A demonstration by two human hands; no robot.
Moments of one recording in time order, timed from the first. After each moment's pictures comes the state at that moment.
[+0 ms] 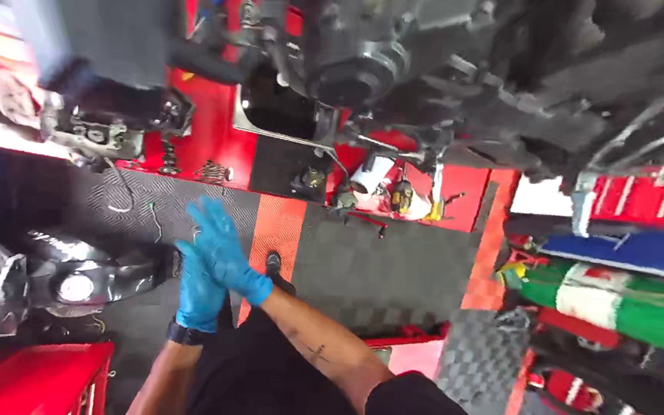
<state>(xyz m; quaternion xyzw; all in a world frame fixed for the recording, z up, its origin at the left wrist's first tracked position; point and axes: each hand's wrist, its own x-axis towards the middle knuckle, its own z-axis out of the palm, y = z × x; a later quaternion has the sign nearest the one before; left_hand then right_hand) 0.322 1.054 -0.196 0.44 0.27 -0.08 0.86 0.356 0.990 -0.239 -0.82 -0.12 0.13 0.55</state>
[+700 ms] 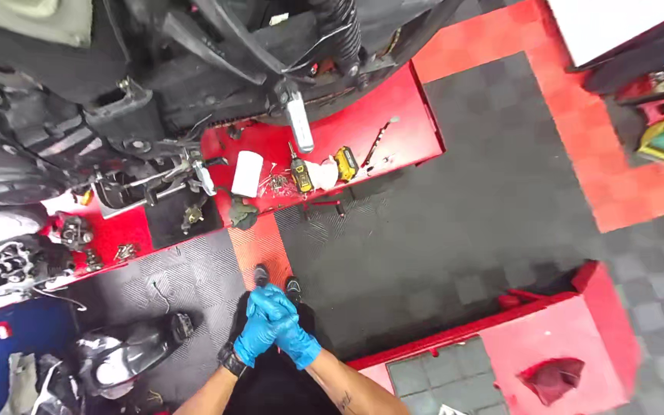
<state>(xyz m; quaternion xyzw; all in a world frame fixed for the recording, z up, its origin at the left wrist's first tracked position) 0.187 0.617 -0.194 0.63 -0.13 -0.35 0.68 0.145 0.534 -0.207 -0.55 0.13 -0.09 0.82</state>
